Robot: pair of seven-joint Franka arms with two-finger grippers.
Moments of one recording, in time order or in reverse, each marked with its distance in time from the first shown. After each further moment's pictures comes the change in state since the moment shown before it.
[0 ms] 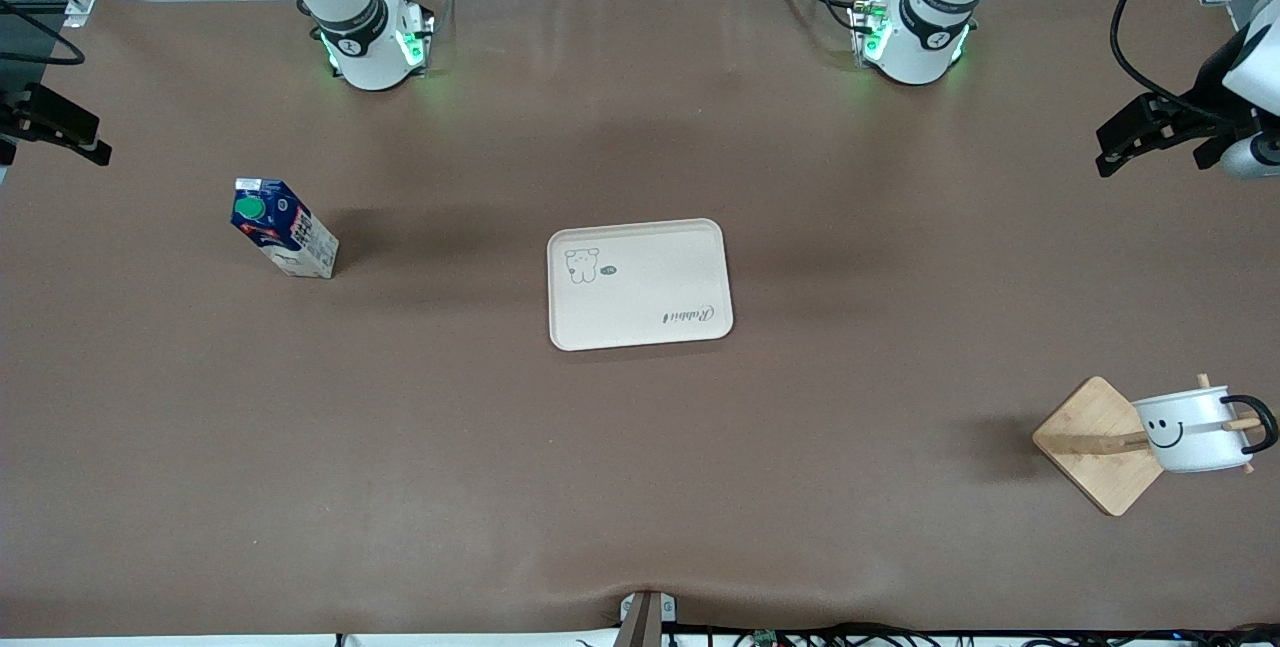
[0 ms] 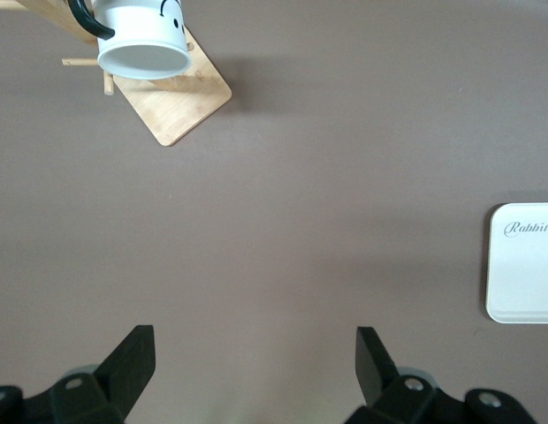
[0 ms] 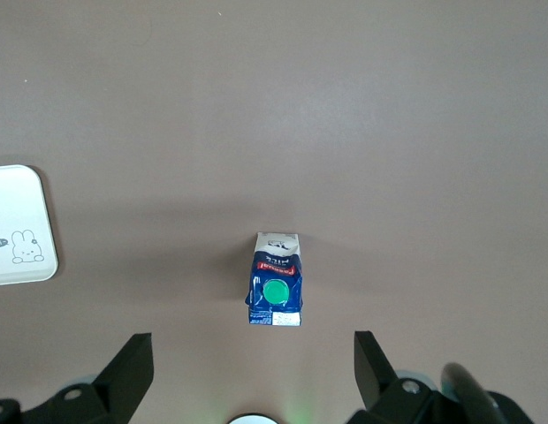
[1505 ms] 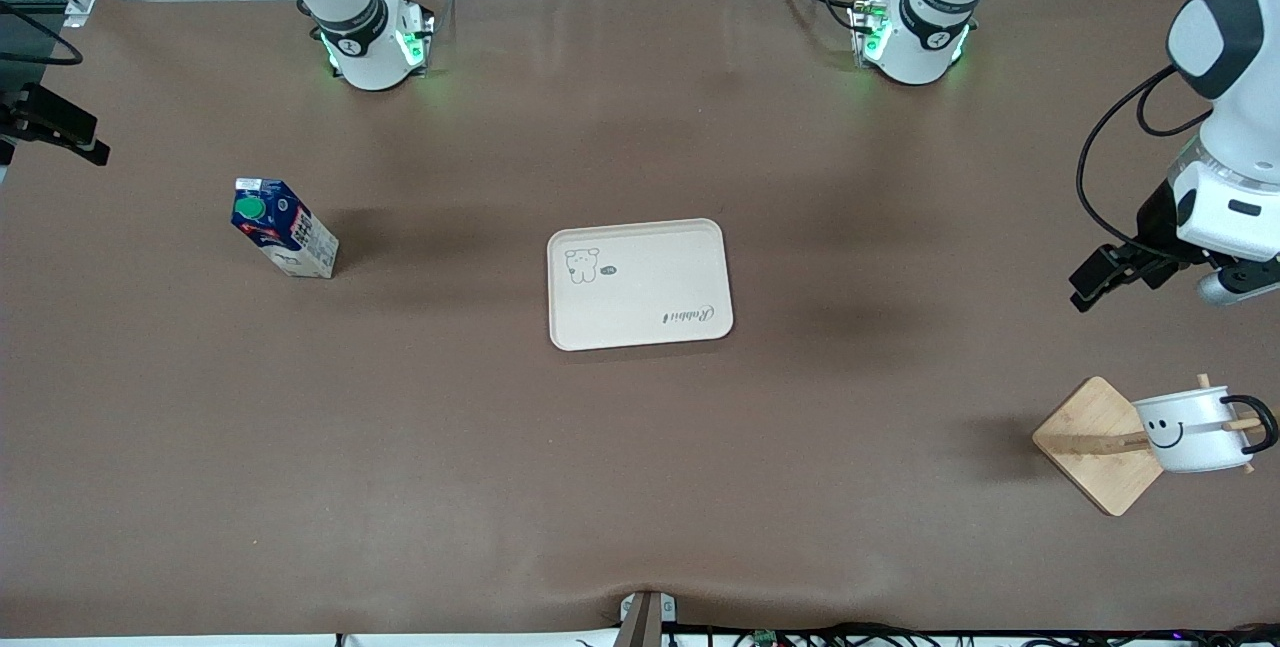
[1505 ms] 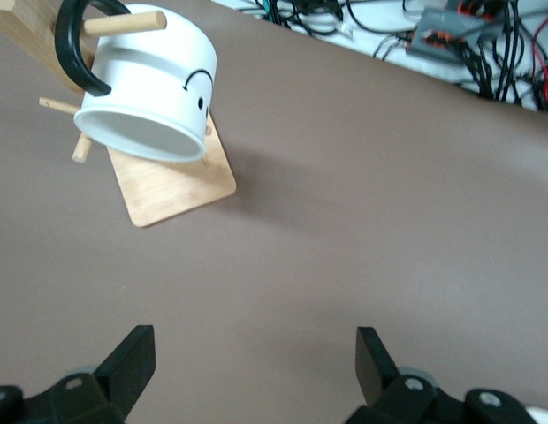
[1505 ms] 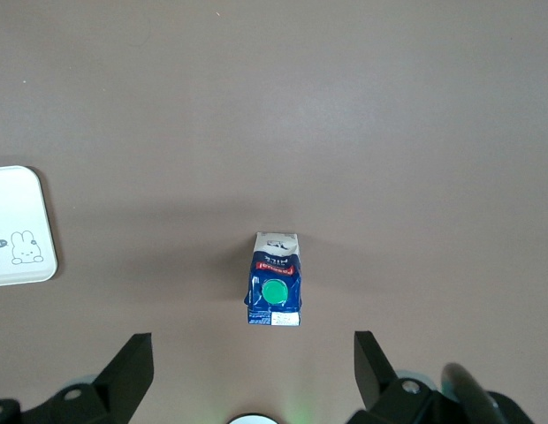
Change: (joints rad) left arm 0.079 0.053 0.000 -0.385 0.000 0.710 -0.241; right arm -0.002 0.000 -0.002 0.000 0.000 0.000 0.000
